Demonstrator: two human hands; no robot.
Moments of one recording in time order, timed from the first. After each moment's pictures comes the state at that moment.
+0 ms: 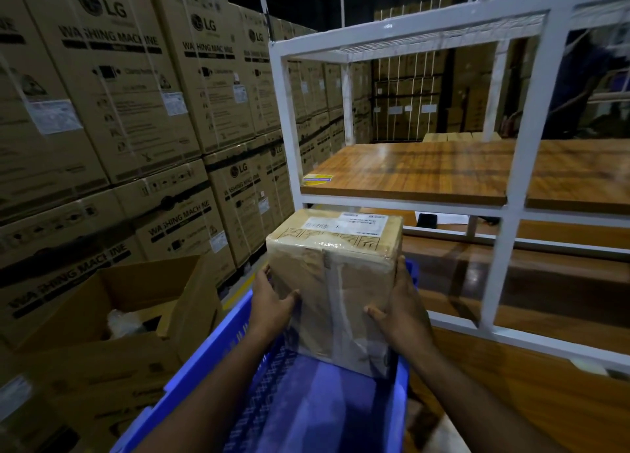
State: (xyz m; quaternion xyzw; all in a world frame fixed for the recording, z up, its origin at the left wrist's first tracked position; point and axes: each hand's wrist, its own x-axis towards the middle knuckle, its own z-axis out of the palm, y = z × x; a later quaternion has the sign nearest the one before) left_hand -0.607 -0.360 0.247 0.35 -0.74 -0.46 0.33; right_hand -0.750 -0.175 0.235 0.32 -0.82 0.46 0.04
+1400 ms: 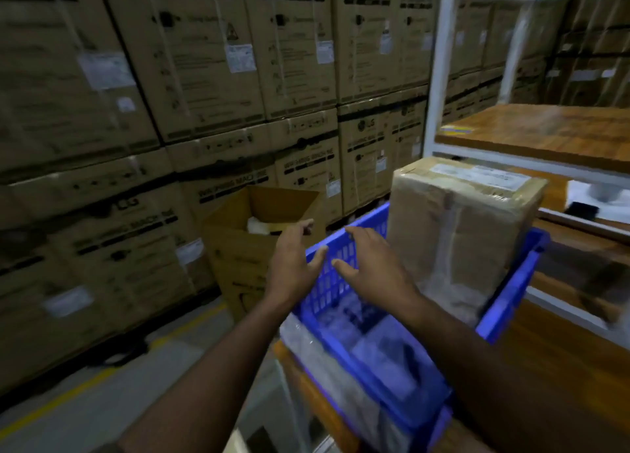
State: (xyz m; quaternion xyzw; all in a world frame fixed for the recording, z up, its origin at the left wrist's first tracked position) left_hand -0.412 -0.295 0.252 0.42 -0.79 -0.14 0.42; right_hand -0.558 -0.205 0.281 0.65 -0.69 0.33 -0.03
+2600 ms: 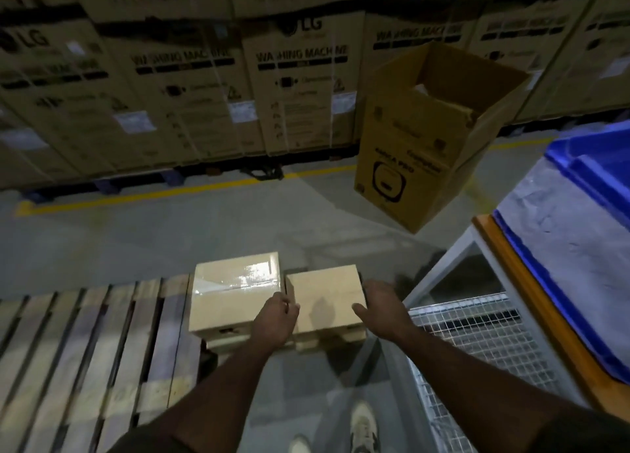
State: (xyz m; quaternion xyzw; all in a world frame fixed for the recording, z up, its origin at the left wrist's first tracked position) left_hand 0.003 -0.071 -0.042 0.79 -0.47 -0.36 0.15; right_hand -0.226 -0.130 -0.003 0.72 -0.62 0.02 -0.33
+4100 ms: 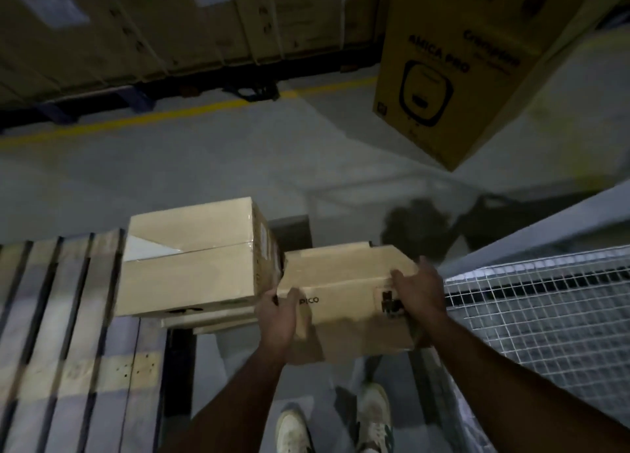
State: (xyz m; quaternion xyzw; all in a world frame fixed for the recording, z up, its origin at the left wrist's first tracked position) left_hand -0.039 -0.138 -0.313 0.81 -0.13 -0.42 0.38; right_hand -0.272 -0.238 -0.323 0.48 -0.78 0.11 -0.38
